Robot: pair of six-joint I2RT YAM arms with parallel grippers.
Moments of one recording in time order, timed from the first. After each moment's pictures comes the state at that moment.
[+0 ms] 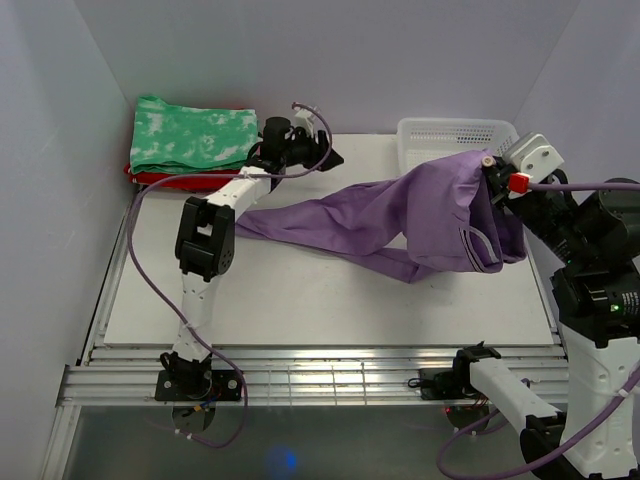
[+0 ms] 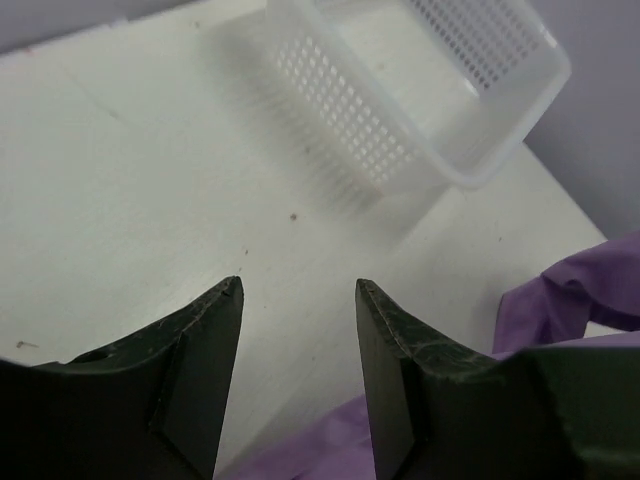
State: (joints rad) left arm -0.37 2.23 1.84 0.17 0.61 -0.32; right arm 0.16 0.86 1.61 -0.66 -0.43 -0.56
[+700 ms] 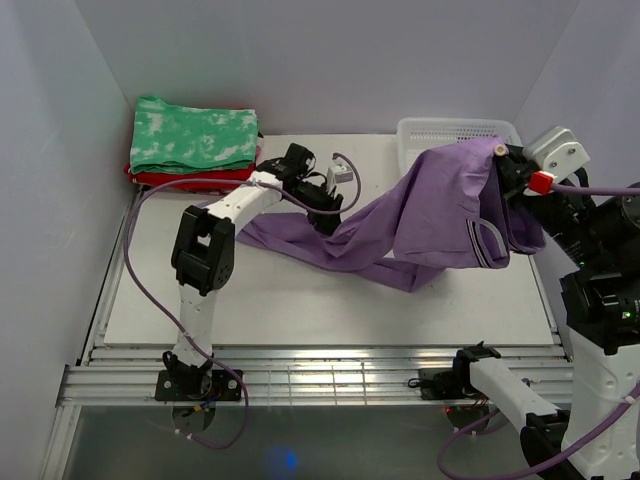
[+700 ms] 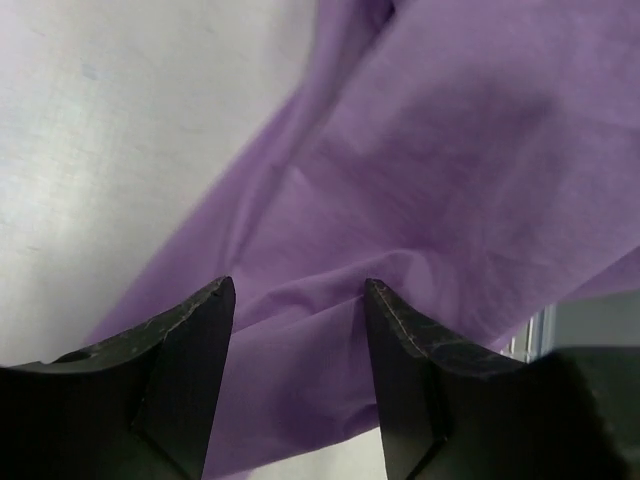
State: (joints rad) left arm -0.48 2.18 1.84 -0.69 0.98 0.33; right arm 0.16 0.89 1.68 -0.60 -0.43 -0.52
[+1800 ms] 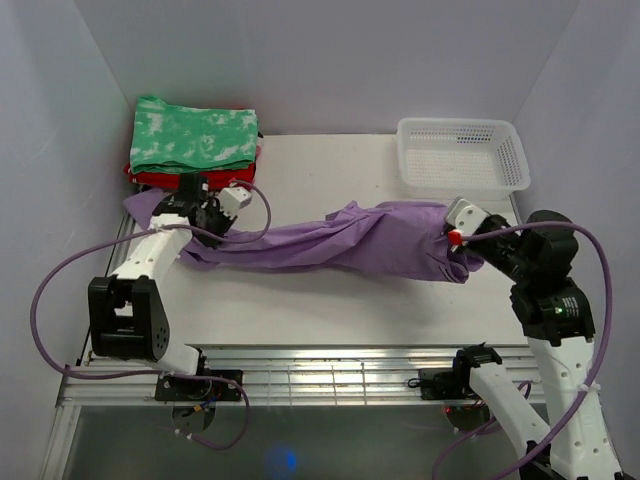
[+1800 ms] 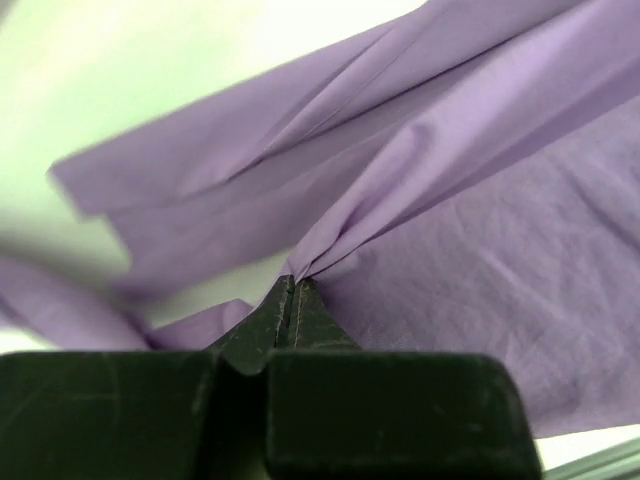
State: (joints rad) left arm -0.11 1.52 1.10 -0.65 0.21 0.62; right arm 0.16 0.69 1.13 -0.58 -0.48 -0.77
